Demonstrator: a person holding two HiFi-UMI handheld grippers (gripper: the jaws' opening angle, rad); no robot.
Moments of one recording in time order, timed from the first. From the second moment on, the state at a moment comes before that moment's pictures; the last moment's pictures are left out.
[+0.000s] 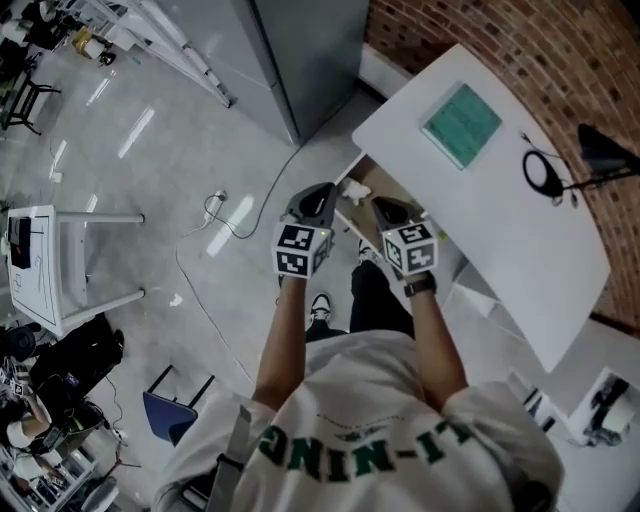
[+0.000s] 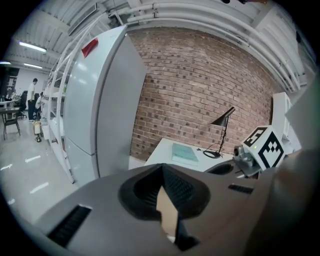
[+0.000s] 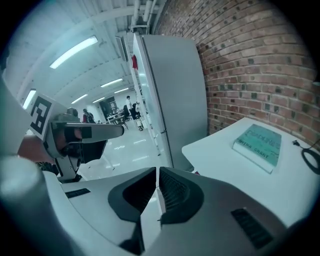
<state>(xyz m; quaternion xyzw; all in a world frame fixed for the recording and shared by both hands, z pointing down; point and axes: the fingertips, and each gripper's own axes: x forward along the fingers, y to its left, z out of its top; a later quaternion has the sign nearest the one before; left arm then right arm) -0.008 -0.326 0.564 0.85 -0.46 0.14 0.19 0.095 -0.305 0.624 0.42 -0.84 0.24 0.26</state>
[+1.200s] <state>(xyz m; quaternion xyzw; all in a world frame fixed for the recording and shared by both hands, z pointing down) -0.008 -0.398 0.788 0.85 -0.44 0.16 0.26 0.112 -0.379 0.964 0.43 -0.74 0.33 0.39</state>
